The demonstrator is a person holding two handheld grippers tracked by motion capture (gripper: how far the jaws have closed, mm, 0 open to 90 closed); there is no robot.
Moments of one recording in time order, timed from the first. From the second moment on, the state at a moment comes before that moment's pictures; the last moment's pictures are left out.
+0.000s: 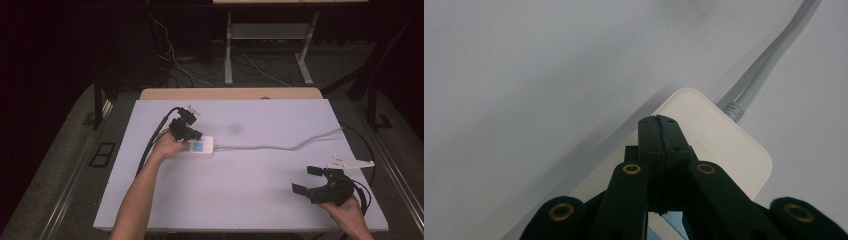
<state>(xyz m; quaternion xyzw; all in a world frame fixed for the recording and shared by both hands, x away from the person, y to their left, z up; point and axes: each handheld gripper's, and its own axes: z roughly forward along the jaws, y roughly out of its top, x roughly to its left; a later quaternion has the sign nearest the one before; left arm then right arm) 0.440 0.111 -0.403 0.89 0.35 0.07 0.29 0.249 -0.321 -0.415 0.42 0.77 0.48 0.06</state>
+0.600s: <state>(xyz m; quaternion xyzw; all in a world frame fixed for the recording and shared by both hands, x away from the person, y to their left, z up) 0.439 0.114 -0.408 0.88 0.35 0.07 0.30 0.249 -0.318 -0.415 0.41 0.78 0.47 0.07</state>
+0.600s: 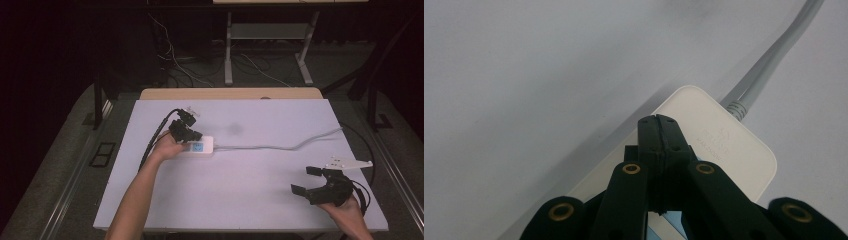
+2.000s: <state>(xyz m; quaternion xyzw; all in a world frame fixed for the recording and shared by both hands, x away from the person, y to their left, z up) 0.404 0.144 -0.383 0.83 0.38 0.09 0.40 0.248 -0.319 -0.413 0.41 0.77 0.48 0.07</state>
